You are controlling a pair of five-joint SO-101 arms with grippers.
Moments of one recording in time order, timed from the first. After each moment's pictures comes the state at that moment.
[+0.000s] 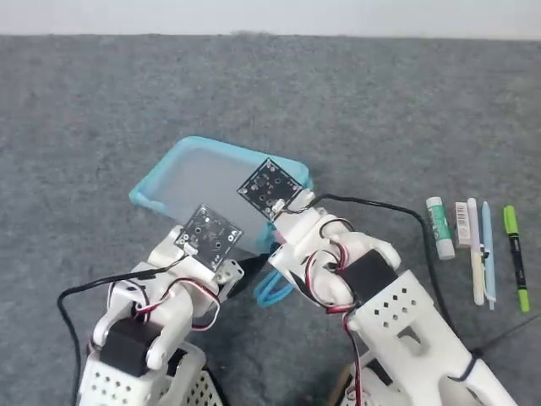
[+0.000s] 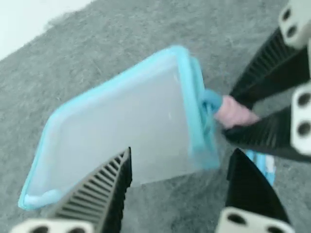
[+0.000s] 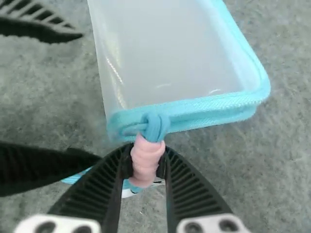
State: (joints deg) left arm 14.7 -88.0 69.4 70.5 -11.9; right arm -40.1 -47.3 46.3 63.7 12.3
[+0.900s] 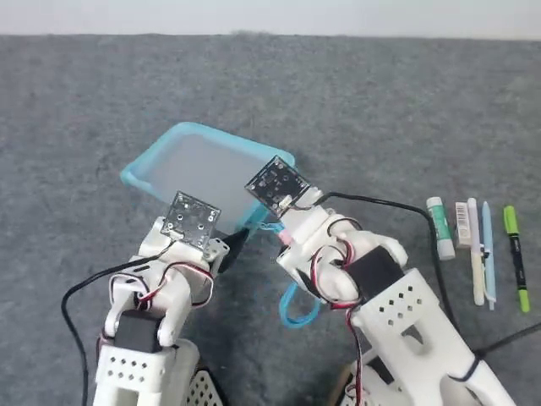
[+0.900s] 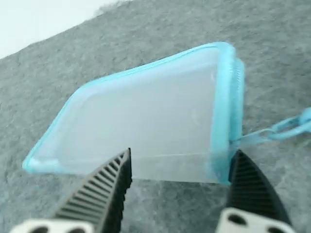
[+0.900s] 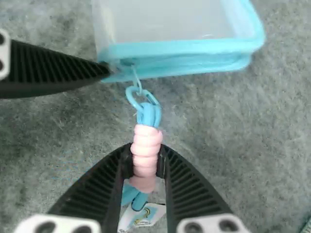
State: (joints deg) left arm 2.9 -87.4 83.1 52.8 -11.8; right arm -37.5 -47.3 44.1 69.5 12.3
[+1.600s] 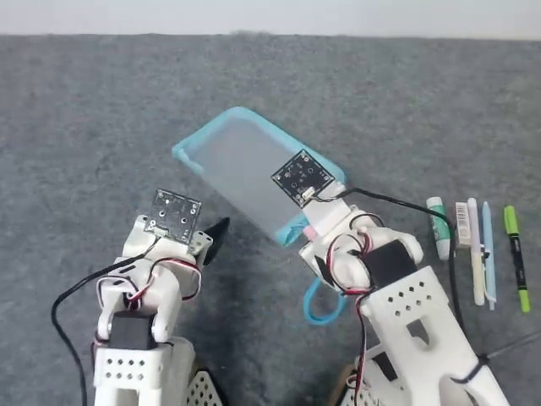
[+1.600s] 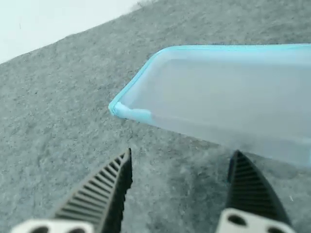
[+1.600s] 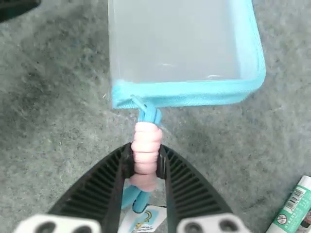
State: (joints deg) left arm -3.6 -87.4 83.3 51.0 -12.8; right arm -29.4 -47.4 47.0 69.2 16.2
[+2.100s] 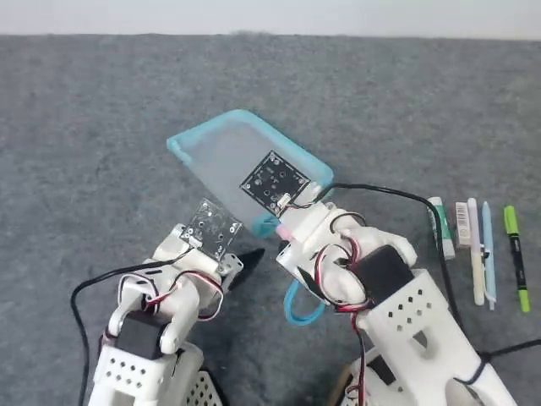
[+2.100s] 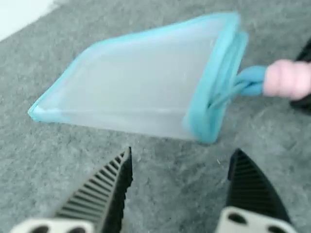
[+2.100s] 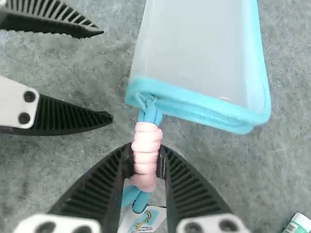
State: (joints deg) left arm 11.2 -87.4 80.0 61.0 -12.4; right arm -38.9 -47.4 36.7 74.3 15.3
